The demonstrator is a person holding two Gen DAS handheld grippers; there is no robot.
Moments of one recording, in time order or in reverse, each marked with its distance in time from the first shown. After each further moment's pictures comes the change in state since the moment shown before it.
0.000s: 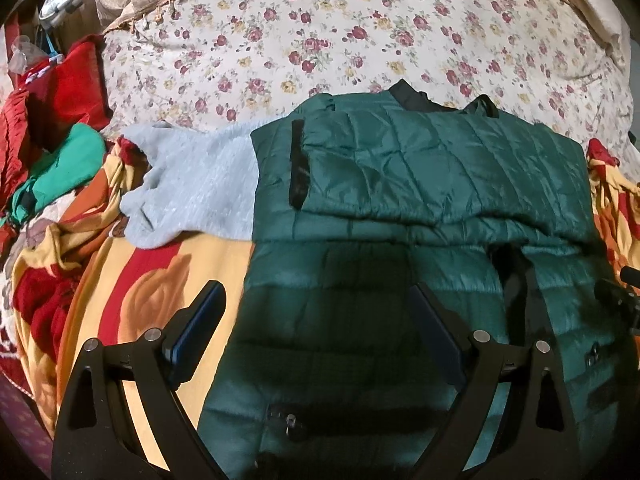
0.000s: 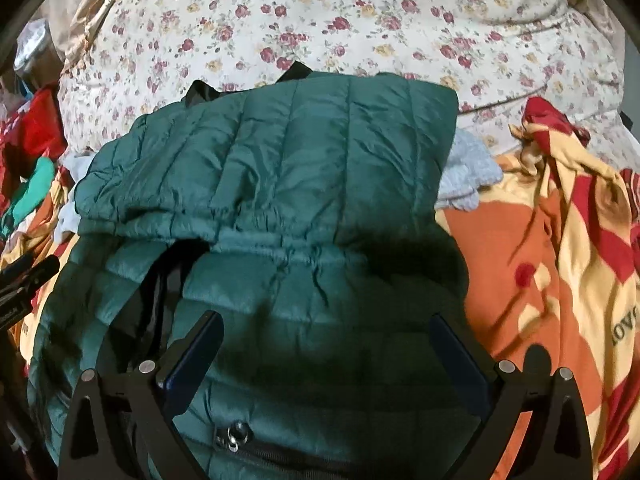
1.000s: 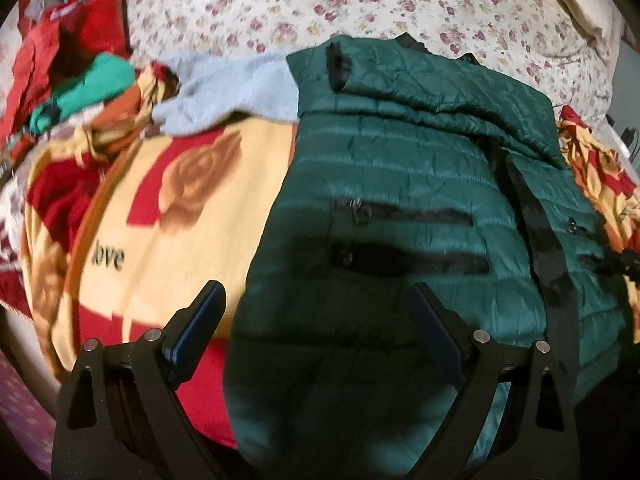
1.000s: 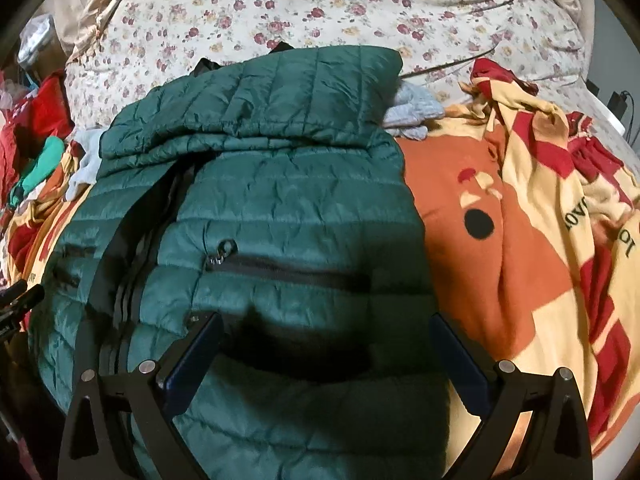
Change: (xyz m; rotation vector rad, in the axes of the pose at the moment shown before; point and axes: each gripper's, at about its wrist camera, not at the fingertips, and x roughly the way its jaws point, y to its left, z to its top) left arm -0.058 0.060 -0.110 -0.048 0.126 -0.095; right arm -0.067 -0.017 -0.096 0.005 0.031 -0.032
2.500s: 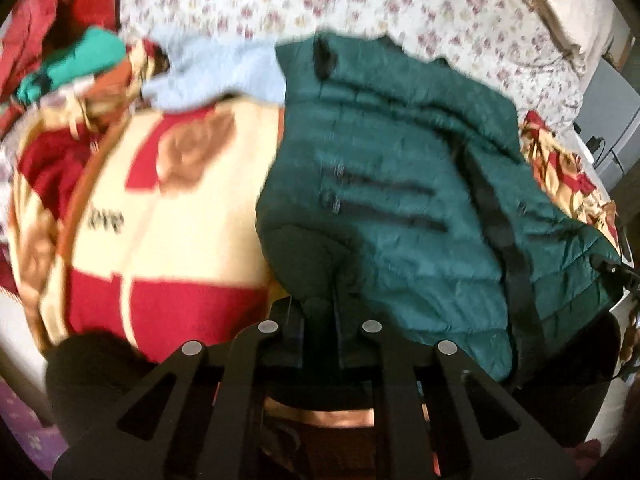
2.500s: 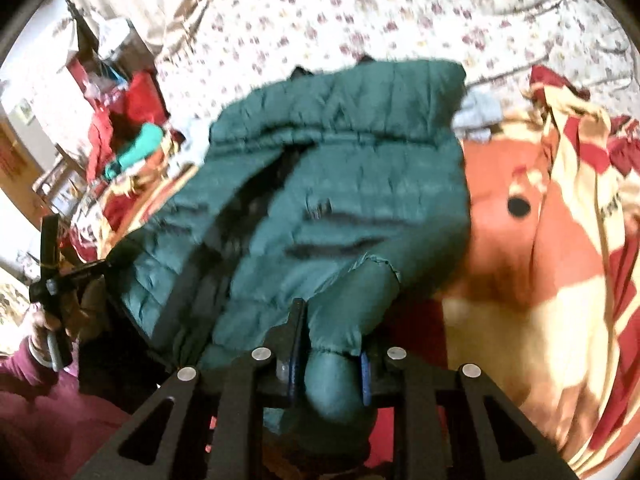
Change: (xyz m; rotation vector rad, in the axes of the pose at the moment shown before) left arm -0.043 0.017 -0.009 -0.010 0.010 -0.141; right arm -0.063 -0.016 -0.029 -0.091 -0.059 0.353
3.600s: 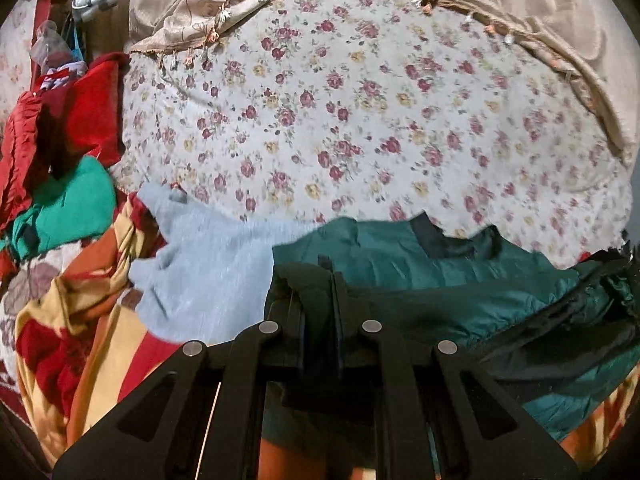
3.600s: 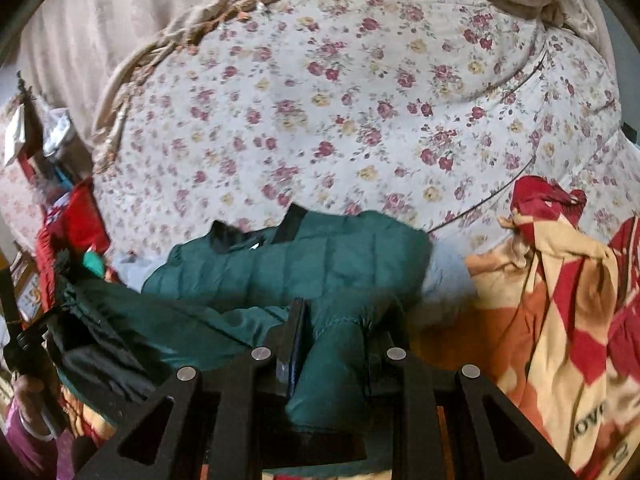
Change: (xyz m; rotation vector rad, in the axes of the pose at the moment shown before) left arm 0.058 -0.037 0.236 -0.078 -0.318 0.172; right arm 0.060 -0.084 0.224 0.147 -0.229 -0.152
